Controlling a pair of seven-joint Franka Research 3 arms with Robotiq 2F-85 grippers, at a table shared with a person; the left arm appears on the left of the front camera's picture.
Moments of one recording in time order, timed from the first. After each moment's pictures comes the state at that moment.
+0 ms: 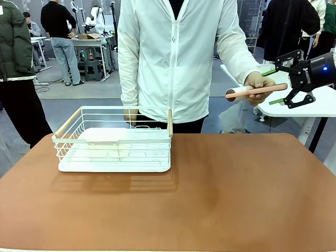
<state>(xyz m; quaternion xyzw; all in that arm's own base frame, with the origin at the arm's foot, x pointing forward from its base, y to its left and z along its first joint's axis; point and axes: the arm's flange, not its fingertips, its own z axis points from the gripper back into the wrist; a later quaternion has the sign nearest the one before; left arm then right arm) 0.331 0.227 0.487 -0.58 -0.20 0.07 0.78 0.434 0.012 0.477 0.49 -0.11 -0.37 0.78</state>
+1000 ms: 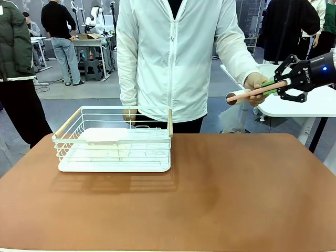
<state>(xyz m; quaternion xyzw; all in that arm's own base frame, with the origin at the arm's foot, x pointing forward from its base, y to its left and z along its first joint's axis) 0.331 0.227 0.487 -0.58 -0.20 0.07 0.78 0.440 0.009 0.476 0.49 -0.11 -0.37 0.78</state>
